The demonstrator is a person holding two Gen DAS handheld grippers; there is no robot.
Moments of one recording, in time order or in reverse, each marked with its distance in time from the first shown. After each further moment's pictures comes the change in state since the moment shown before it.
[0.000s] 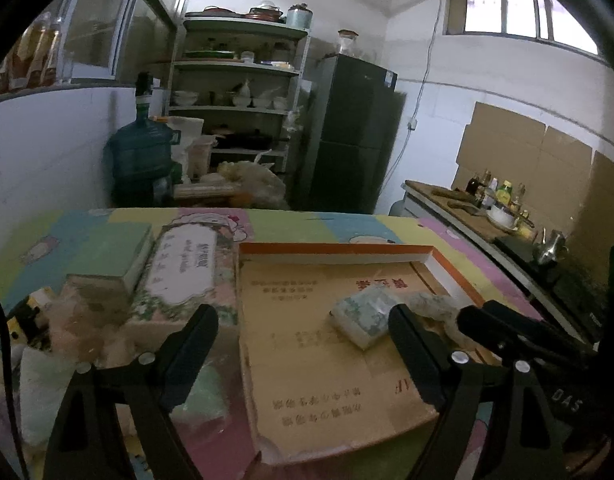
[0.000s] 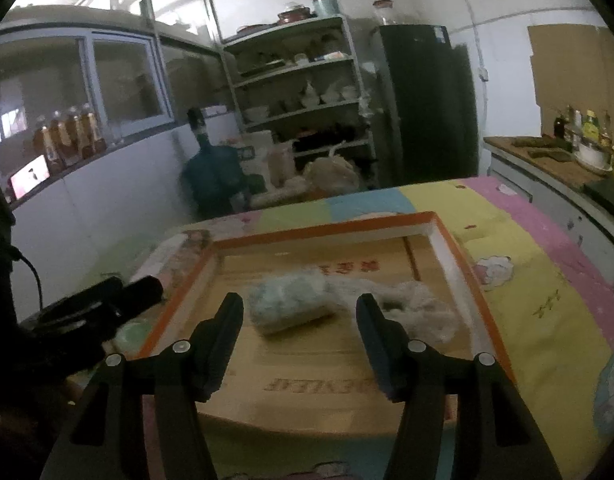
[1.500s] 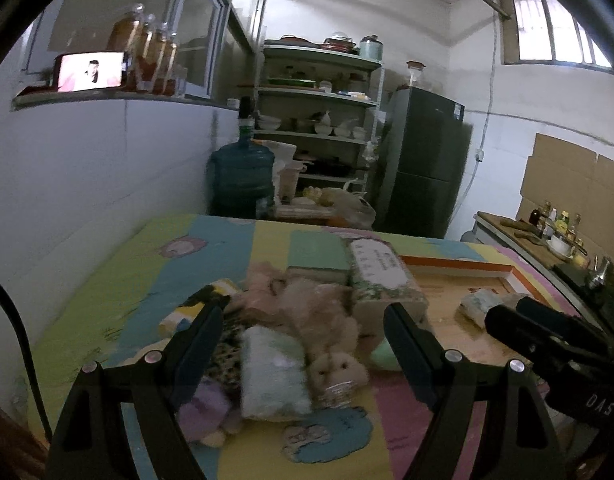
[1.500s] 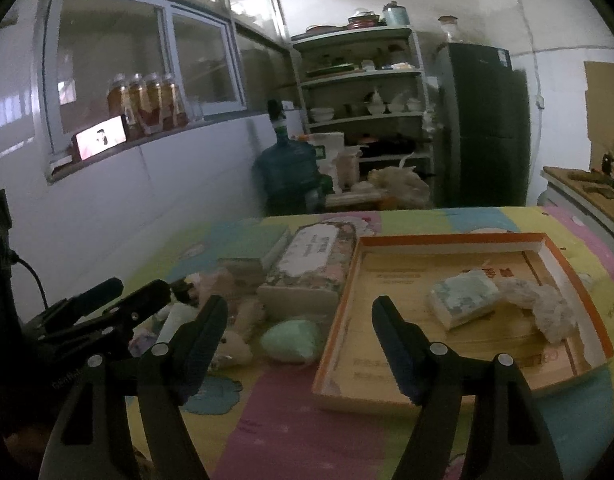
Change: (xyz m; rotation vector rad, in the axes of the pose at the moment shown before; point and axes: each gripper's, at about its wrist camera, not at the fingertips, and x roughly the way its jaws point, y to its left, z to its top) left arm -0.109 0.129 -0.027 -0.063 -0.101 0.246; right arm -0.002 0.160 -0.019 -0.124 0.001 0.128
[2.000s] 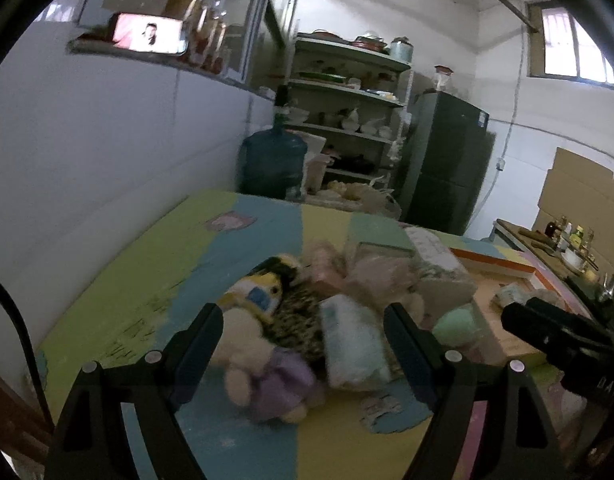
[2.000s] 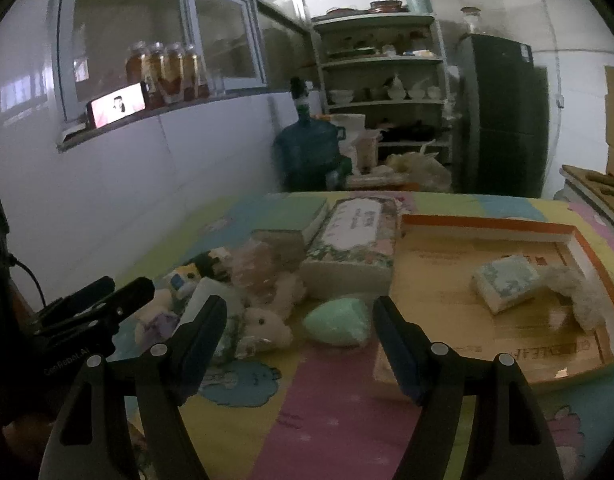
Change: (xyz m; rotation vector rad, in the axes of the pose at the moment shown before) left arm -0.008 0.062 -0.023 -0.080 0.022 0.048; right arm 0.027 0.036 -0.013 -0.046 0.069 0.045
